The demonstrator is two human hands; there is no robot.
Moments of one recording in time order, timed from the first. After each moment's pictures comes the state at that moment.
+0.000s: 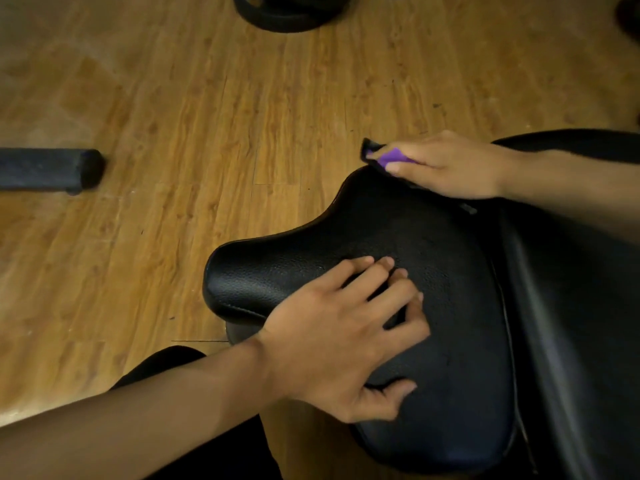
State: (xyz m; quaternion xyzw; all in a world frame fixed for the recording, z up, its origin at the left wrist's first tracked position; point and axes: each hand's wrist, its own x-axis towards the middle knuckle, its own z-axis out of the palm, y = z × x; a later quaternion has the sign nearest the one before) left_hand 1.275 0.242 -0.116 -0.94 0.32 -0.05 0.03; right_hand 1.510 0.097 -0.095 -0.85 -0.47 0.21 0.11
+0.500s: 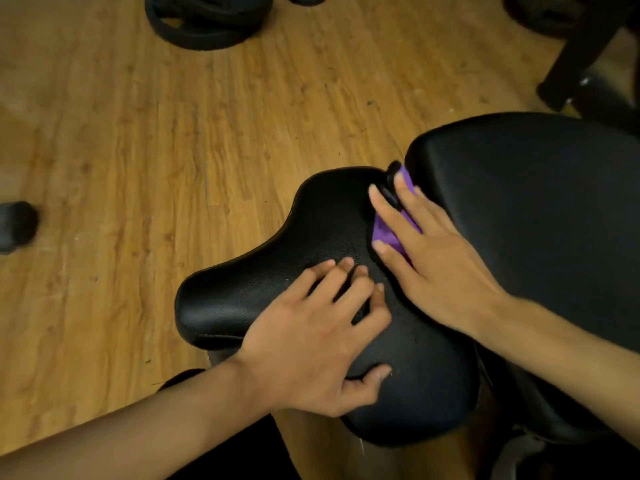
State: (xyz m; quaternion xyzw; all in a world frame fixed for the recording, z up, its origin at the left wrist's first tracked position) left_hand 1.275 0.244 -0.114 -0.94 0.33 -0.02 0.05; right_hand 1.359 0.040 -0.116 -0.95 -0.24 0.04 0.18
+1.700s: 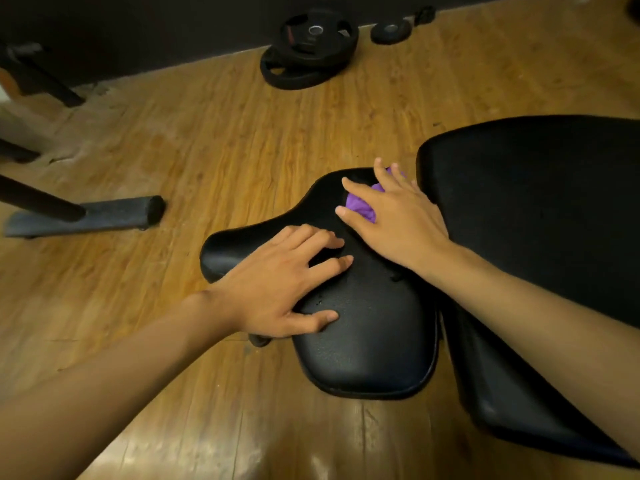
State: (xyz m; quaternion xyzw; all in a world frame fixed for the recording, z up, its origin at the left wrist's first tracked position) left_hand 1.273 0.238 -0.088 -0.95 0.30 0.02 0.03; right_hand 1.401 0.052 -0.119 -0.94 -0.30 0.06 0.18
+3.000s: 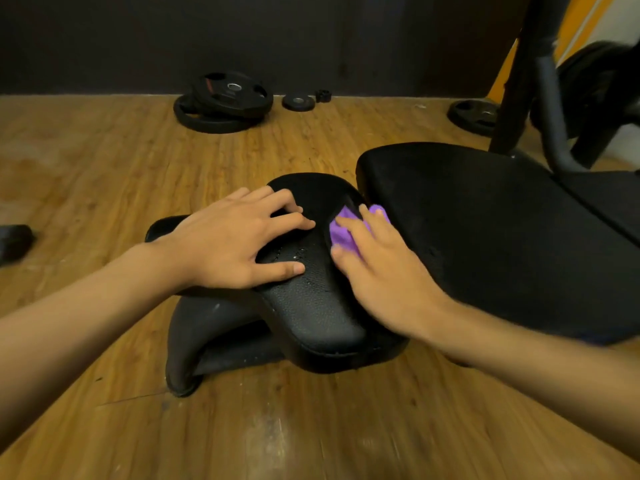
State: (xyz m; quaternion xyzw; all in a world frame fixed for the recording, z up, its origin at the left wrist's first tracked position) left_hand 1.292 0.275 -0.106 -0.94 0.34 -0.08 -0.01; right_hand 1.274 0.032 -0.123 -0.96 -0.21 0.00 0.21
